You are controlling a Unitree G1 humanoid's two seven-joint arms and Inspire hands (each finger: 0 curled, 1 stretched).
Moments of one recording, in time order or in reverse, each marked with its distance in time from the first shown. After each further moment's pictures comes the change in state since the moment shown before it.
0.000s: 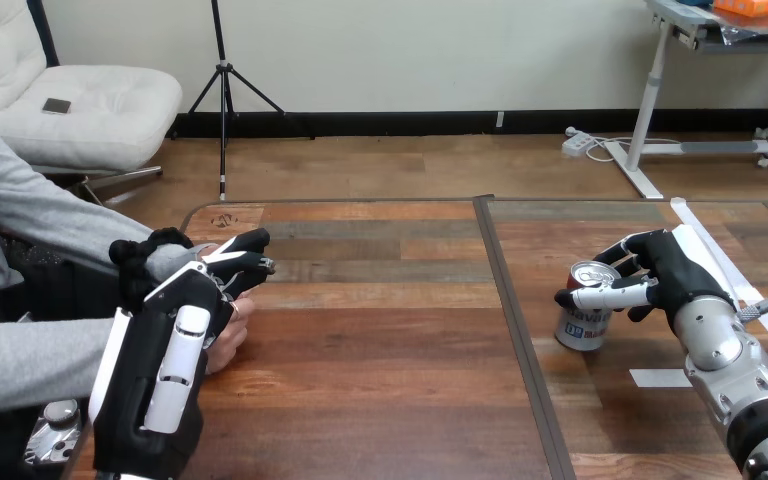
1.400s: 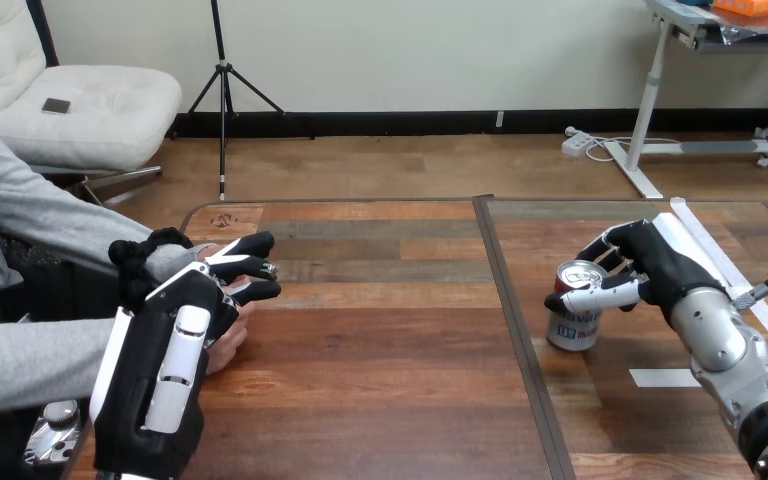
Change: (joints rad) left arm -0.002 0.000 0.000 0.002 0.002 -0.004 -0.002; right arm 0.000 -0.030 0.045 0.000 -0.054 -0.119 0.048
